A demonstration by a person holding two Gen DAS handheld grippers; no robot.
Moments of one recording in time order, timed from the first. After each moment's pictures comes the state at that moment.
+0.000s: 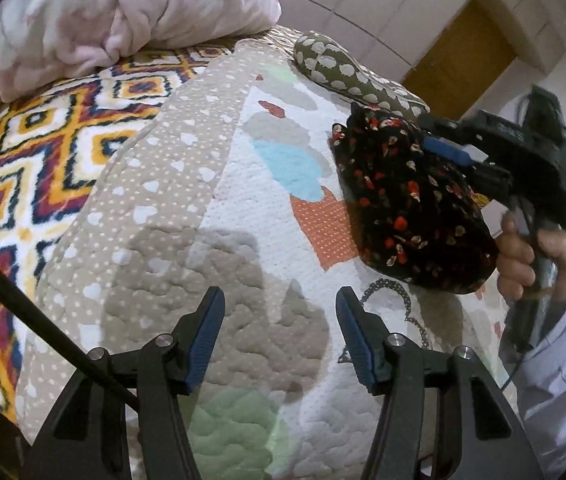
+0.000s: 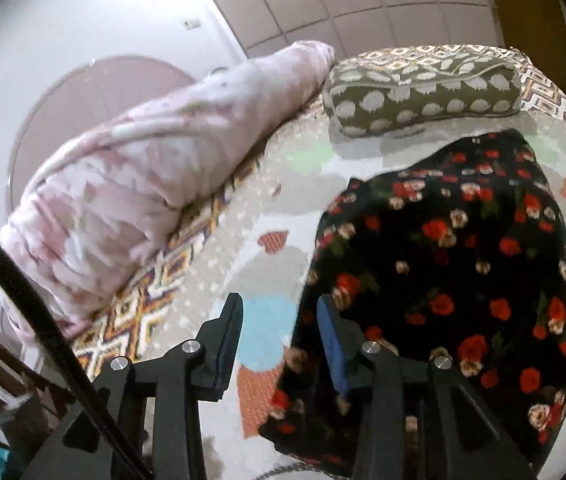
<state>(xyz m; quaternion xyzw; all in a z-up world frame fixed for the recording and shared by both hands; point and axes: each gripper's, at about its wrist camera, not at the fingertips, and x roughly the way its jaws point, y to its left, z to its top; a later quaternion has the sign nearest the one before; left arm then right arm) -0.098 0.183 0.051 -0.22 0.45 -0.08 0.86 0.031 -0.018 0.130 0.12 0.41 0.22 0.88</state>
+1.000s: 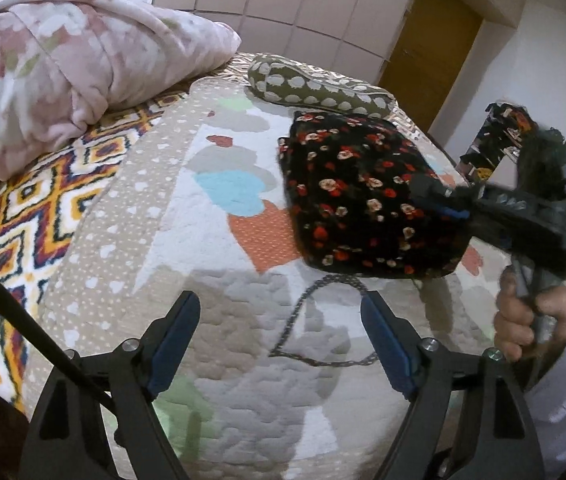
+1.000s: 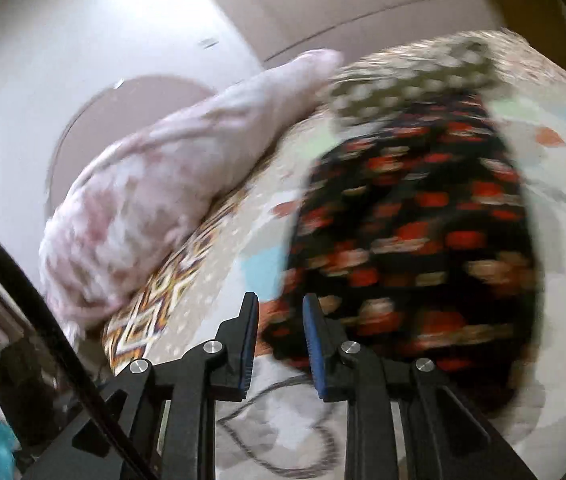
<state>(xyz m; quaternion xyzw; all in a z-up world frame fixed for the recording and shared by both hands) -0.117 0.108 0.093 -0.12 0.40 -0.08 0.90 -0.049 -0.111 0.103 0.19 0.39 0.26 0.86</state>
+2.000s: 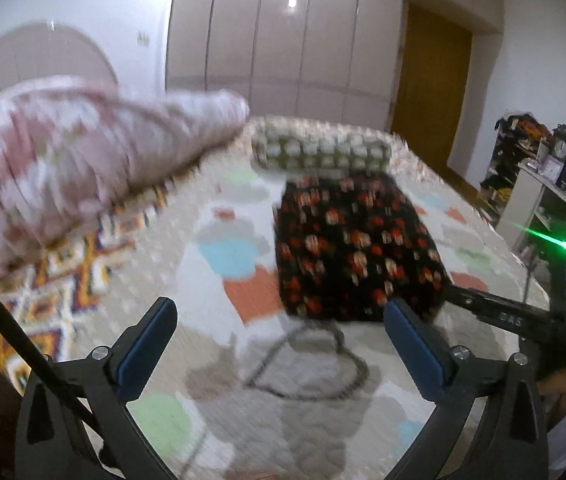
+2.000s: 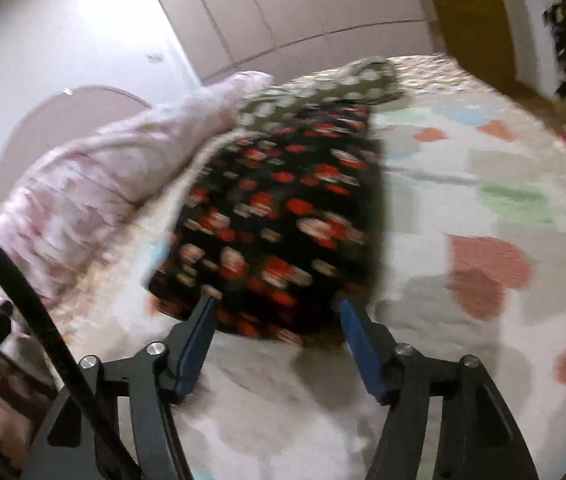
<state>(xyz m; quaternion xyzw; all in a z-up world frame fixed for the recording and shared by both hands) -0.148 0.055 0.135 -0.06 0.32 -0.02 0.95 -0.121 -0.185 0.086 0.12 0.37 0.13 0.91</state>
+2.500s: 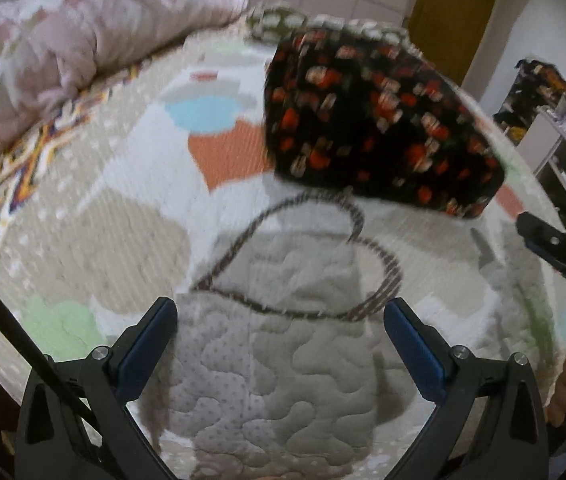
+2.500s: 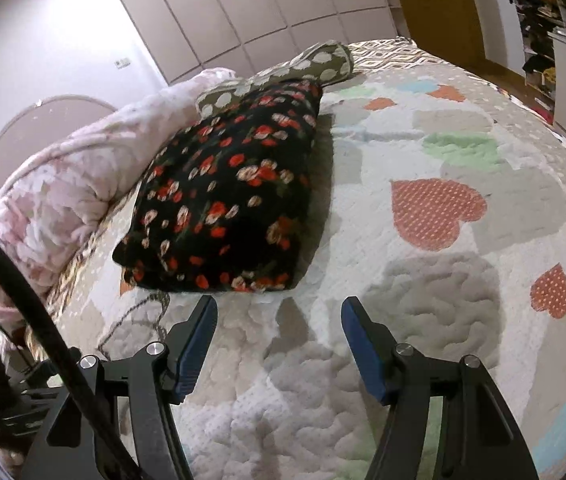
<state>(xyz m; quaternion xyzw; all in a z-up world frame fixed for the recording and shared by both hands) -0.117 0.033 0.022 -0.08 0.48 -0.02 0.87 -0.146 -0.210 0.061 0.14 0.39 0.10 0.90</state>
